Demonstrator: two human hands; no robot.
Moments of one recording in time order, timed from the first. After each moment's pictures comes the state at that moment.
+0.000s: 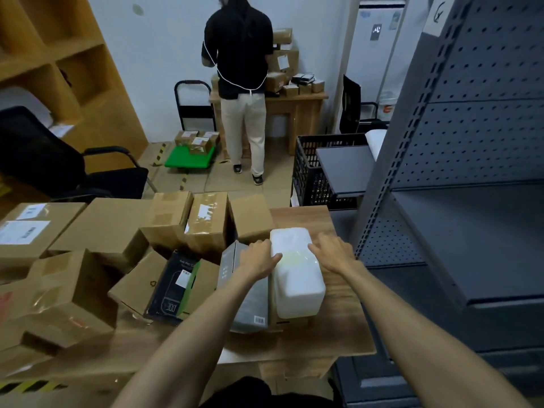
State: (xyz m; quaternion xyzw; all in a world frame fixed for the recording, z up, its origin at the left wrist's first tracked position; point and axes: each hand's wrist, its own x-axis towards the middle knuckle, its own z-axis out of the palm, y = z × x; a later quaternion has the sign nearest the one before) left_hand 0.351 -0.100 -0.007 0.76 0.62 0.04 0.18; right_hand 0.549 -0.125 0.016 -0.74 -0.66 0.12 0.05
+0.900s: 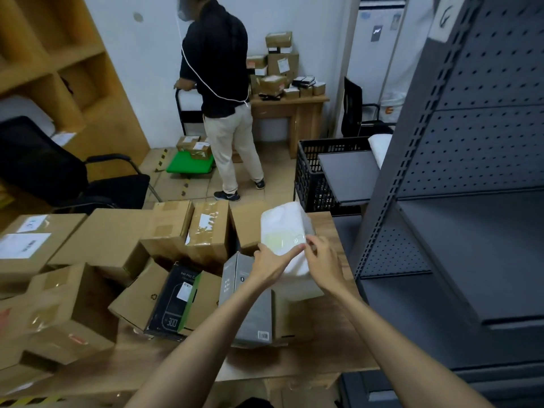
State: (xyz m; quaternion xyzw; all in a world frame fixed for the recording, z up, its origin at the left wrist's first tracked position) left_hand 0.368 -0.080 -0.022 0.56 0.65 0.23 0.45; right_hand 0.510 -0.131 0.014 -0.70 -0.57 0.24 0.36
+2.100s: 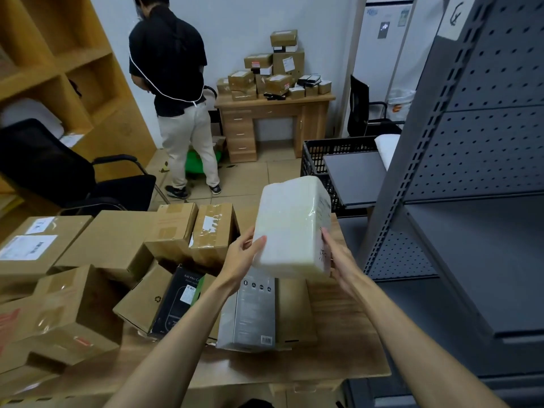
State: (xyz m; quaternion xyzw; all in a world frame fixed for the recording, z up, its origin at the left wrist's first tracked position) left_hand 0.309 -0.092 0.036 0.52 0.51 0.40 0.56; right_hand 0.543 -0.117 0.021 -0.59 -0.29 0.59 0.47
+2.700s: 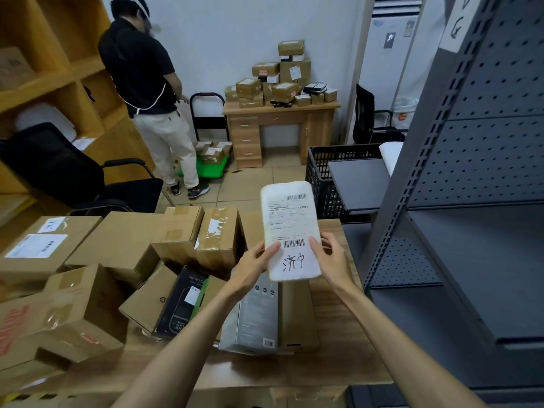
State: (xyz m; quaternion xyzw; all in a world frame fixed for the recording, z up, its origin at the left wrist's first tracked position) left_hand 0.316 -0.106 0.034 0.57 0.51 0.34 0.55; right_hand 0.516 -0.122 0.030 -0.60 -0.46 0.40 0.52
